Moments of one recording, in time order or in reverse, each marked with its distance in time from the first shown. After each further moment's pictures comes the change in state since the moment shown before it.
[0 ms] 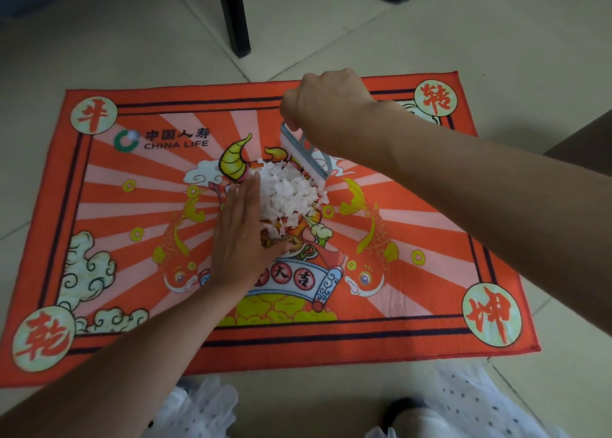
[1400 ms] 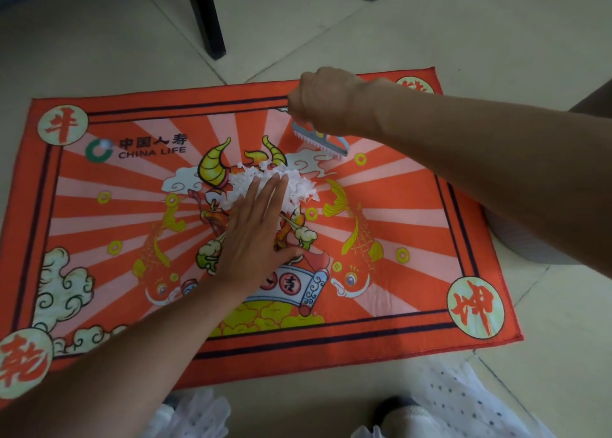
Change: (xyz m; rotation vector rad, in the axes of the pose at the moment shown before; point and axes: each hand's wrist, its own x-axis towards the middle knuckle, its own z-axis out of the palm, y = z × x) left_hand 0.016 0.030 0.004 0.114 -0.147 0.227; right_hand 0.017 0.046 0.030 -0.052 -0.131 -0.127
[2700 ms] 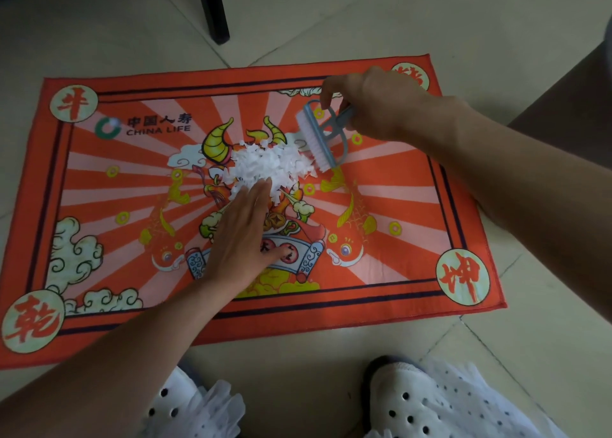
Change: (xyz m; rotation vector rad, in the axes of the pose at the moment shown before) left_hand -0.051 -0.002 0.005 -0.072 -0.007 -0.068; right_hand -0.074 0.002 0.019 0.512 0.084 0.241
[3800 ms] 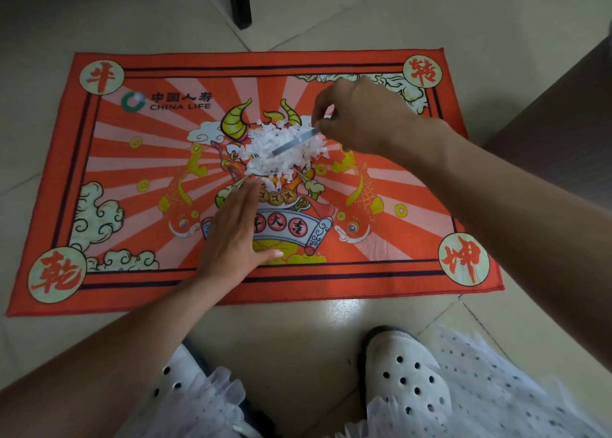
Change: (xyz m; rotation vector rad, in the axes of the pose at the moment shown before) left_hand -0.049 -0.020 0.003 0.005 0.076 -0.035; right_hand -0.038 -0.066 0.009 0.172 0.044 0.061
